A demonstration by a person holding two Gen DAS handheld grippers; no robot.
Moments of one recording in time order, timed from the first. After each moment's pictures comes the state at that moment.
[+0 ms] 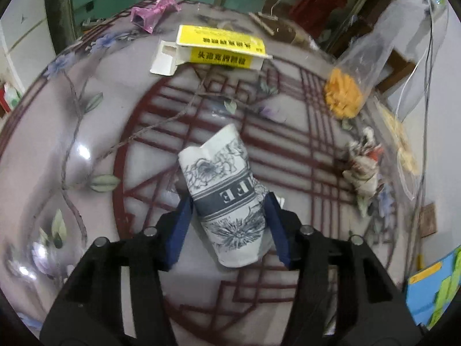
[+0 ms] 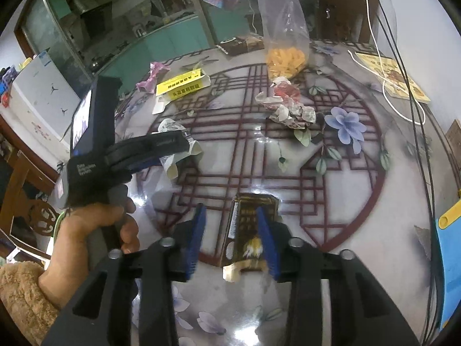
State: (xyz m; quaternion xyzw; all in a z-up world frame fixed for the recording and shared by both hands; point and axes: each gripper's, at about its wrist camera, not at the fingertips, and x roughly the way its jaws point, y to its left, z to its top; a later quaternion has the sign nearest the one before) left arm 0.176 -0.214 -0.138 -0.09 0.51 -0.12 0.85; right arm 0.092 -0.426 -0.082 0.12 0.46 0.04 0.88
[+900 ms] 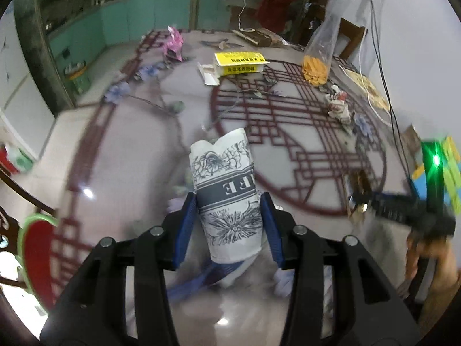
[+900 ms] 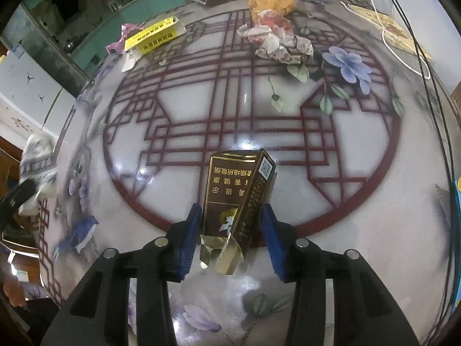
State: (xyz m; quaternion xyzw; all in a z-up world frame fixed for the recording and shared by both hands) left arm 0.075 -0.083 -0.065 0.04 0.47 -0.19 0.86; right arm 0.100 -0.419 -0.140 0.13 0.55 0.00 0.83
